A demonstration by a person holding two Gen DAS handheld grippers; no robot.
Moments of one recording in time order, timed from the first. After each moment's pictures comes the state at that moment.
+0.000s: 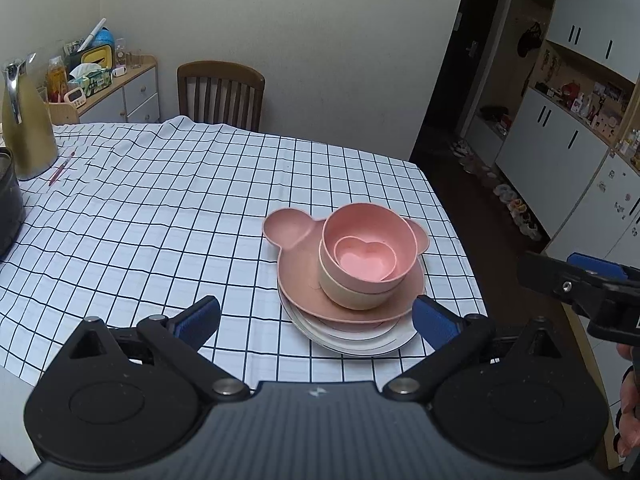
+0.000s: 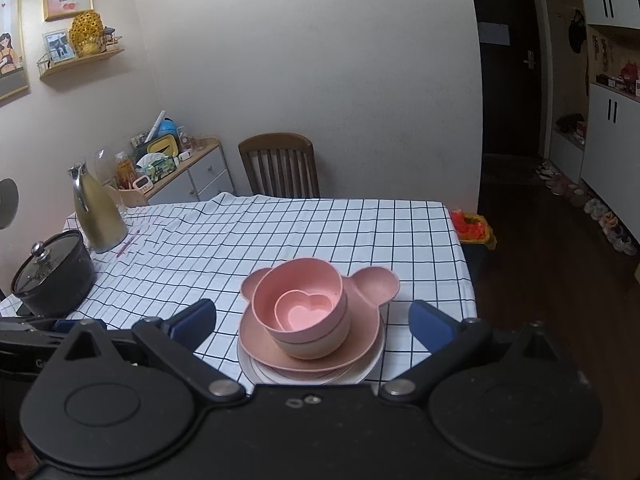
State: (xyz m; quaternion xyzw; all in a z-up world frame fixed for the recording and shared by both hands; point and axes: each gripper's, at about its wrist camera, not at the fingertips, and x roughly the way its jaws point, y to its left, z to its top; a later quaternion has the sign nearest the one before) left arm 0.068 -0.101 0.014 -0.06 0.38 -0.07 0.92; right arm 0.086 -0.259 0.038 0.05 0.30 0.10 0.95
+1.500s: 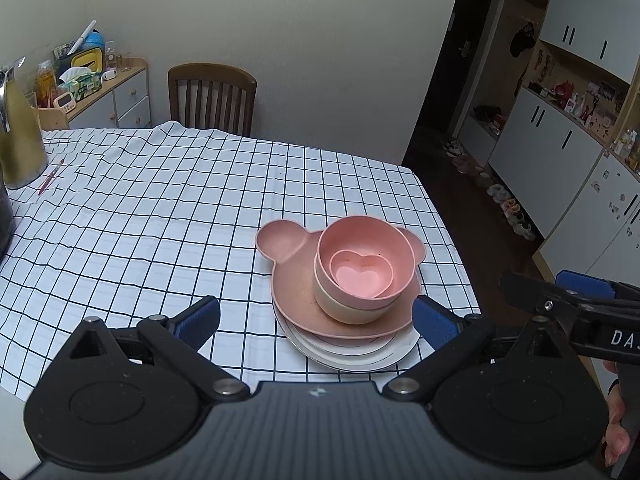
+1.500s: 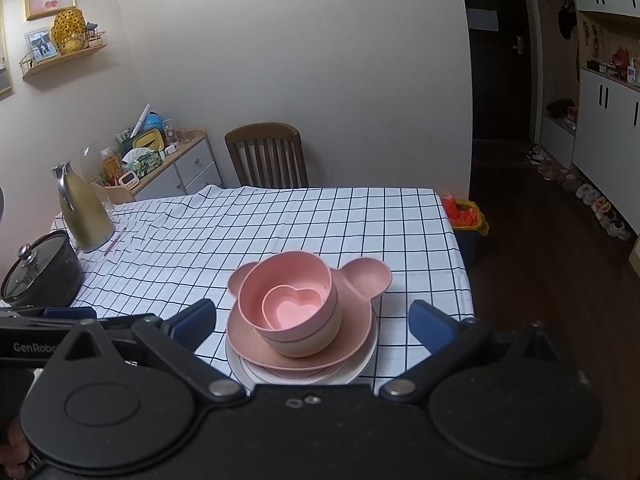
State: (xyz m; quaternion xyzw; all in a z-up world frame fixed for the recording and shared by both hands) left arm 0.088 -0.100 0.018 -0.06 0.38 -0.08 0.92; right arm 0.098 -0.262 0.031 0.06 0.32 0.08 0.94
